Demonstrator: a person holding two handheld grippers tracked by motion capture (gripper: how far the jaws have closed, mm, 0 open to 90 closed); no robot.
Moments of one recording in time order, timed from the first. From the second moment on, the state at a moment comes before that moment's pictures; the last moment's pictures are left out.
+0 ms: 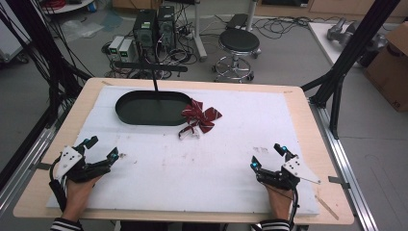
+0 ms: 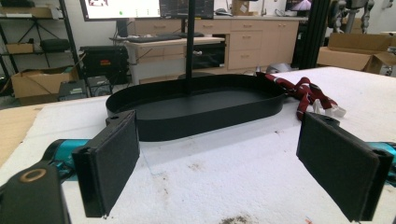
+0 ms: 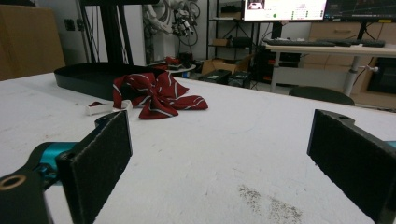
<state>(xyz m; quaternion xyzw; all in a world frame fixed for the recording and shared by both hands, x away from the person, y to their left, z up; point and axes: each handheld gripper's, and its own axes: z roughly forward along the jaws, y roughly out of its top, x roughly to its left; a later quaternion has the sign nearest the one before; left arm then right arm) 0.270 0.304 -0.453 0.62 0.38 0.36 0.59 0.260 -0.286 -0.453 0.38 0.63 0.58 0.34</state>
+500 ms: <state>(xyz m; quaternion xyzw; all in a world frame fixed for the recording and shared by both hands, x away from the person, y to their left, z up) 0.272 0.305 -0.453 0.62 0.38 0.36 0.58 0.266 -0.285 -0.448 0.39 0.65 0.56 0.34</state>
